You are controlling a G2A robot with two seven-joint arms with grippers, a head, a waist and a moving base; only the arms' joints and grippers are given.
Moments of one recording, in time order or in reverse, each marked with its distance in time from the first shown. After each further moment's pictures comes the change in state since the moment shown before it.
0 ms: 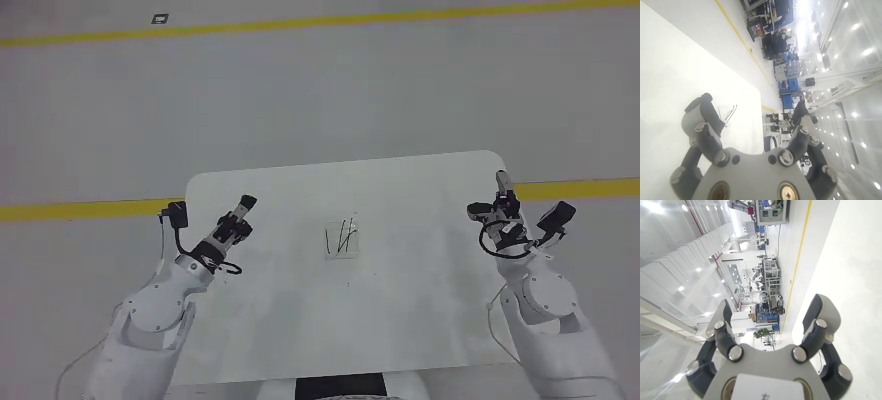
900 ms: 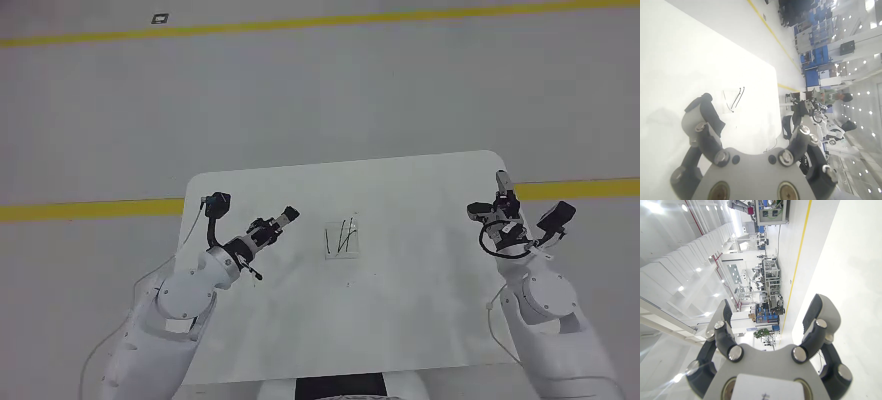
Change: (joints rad) left arm -0.112 0.008 0.145 -0.050 0.257 0.173 -0.169; right arm 0.000 0.000 0.000 0.000 0.000 0.000 0.000
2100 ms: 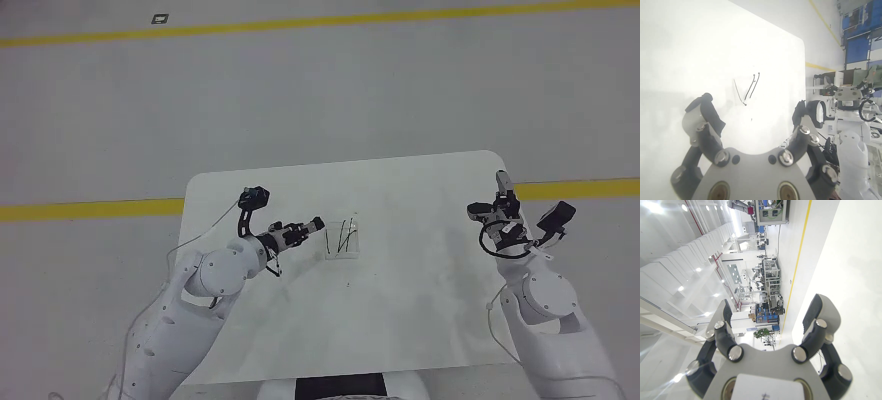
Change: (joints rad) left arm -0.206 -0.016 0.203 0.101 0.227 0.161 -0.174; right arm 0.000 0.000 0.000 0.000 0.000 0.000 0.000
